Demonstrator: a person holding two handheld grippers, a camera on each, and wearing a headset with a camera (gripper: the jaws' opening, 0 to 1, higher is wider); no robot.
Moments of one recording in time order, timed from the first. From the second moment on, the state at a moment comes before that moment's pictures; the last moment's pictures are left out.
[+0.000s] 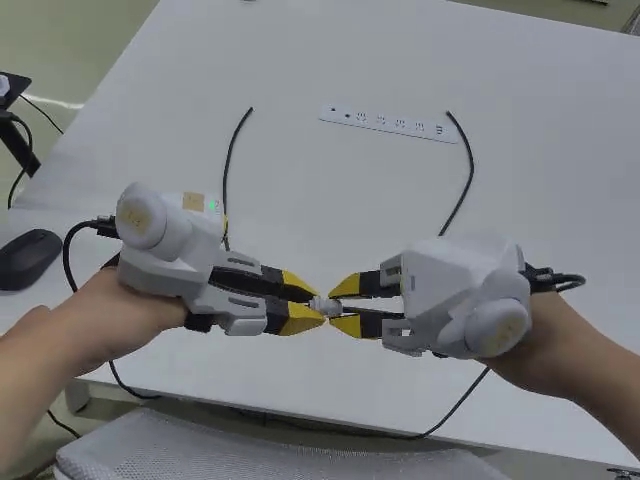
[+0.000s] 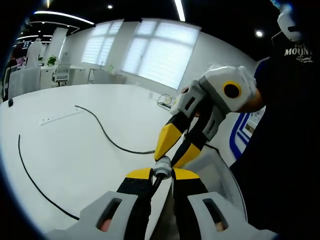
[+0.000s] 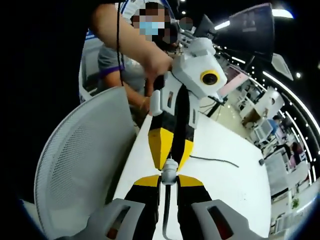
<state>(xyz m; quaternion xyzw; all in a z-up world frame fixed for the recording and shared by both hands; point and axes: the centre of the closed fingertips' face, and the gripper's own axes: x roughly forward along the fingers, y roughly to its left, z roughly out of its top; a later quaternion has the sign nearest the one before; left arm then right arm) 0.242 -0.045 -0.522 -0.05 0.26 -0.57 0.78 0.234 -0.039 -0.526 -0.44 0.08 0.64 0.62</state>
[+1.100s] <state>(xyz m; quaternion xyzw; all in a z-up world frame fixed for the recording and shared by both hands) 0.227 -0.036 -0.524 0.06 0.20 -0.61 0.77 0.236 -0.040 -0.515 0.09 0.45 0.67 0.58</state>
